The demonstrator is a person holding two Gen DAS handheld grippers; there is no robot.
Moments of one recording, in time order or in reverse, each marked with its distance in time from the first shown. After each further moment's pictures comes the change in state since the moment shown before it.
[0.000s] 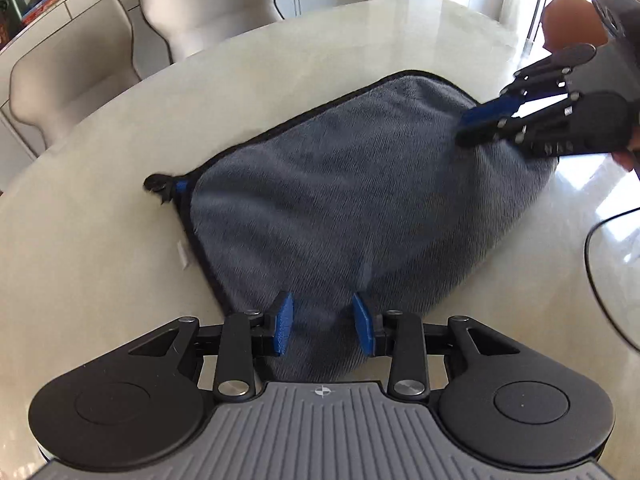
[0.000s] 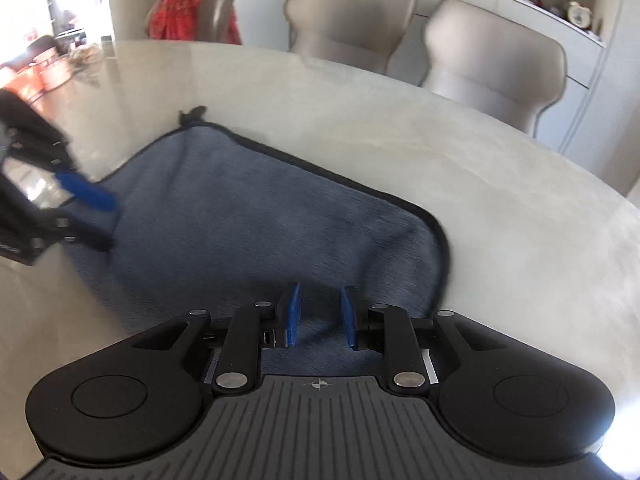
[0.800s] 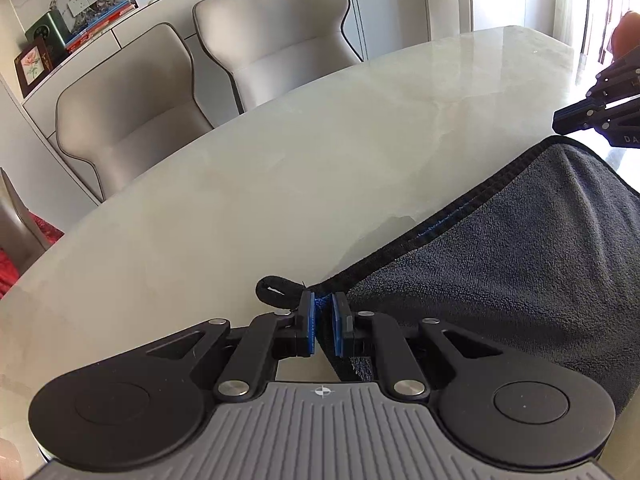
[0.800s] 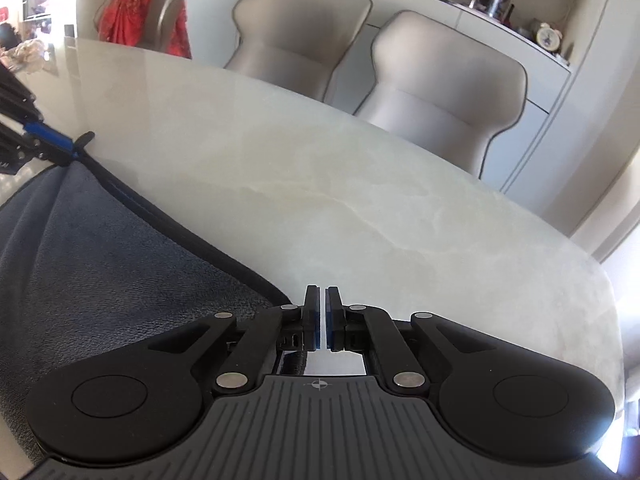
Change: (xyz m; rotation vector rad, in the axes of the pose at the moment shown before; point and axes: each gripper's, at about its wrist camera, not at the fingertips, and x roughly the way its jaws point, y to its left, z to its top) left arm 0.043 0.081 0.080 0.019 -0.088 0.185; right arm 0.041 -0.054 0.046 -0.054 -0.019 -0.134
